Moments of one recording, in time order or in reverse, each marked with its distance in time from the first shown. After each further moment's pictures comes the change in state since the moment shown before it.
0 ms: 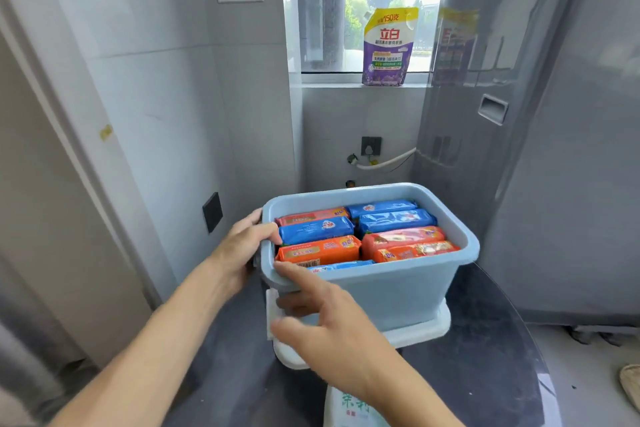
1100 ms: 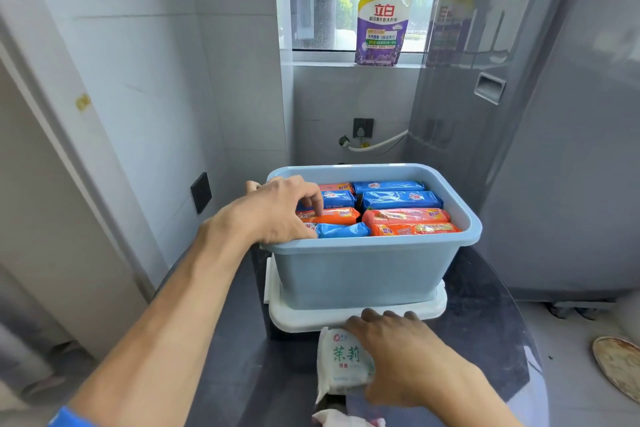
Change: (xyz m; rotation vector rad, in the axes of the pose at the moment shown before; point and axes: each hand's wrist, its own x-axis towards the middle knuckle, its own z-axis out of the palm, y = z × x) left_hand 0.011 0.031 0.031 1.384 -0.156 0.432; right_hand -0.026 0.069 -0.033 -1.096 -0.367 0.173
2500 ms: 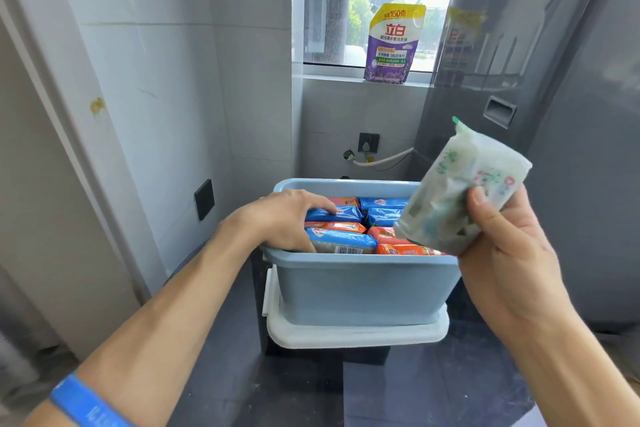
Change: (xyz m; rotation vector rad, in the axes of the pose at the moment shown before) left_hand 0.016 -0.008 -0.003 -0.030 -0.158 -0.017; right_hand -0.010 0.061 -0.091 1.896 0.910 -0.477
